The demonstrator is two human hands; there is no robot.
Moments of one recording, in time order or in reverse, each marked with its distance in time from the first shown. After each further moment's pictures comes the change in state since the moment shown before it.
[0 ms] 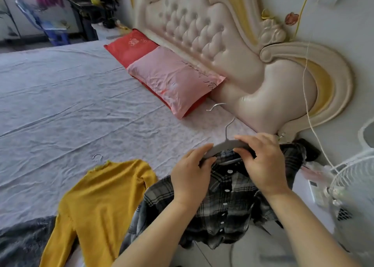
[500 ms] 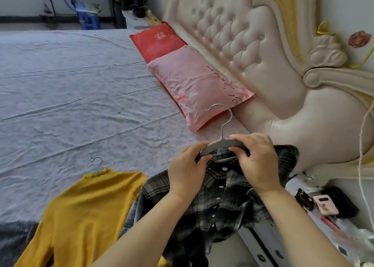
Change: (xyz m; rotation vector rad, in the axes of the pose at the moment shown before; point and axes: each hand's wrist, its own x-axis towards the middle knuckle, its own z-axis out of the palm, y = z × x) left_hand 0.158 -0.055 0.043 0.043 0.044 -0.136; right_hand 0.139 0.045 0.127 0.123 -0.165 -0.090
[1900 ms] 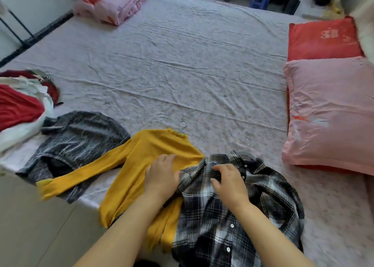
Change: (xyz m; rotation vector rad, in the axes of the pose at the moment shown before) left_hand -0.044 -0.119 -0.055 0.585 0.255 -0.775; right_hand -0.005 -0.035 0.205 0.255 -1.063 -0.300
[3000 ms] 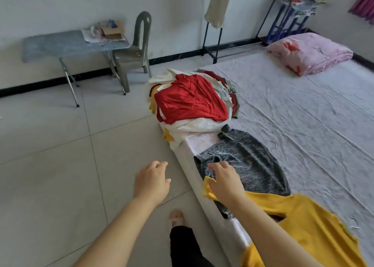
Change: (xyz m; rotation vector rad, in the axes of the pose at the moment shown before) left_hand -0.203 -0.582 -0.246 0.026 0.290 -0.630; right_hand -0.056 -0.591 0.327 -0.341 -0.334 -0.712
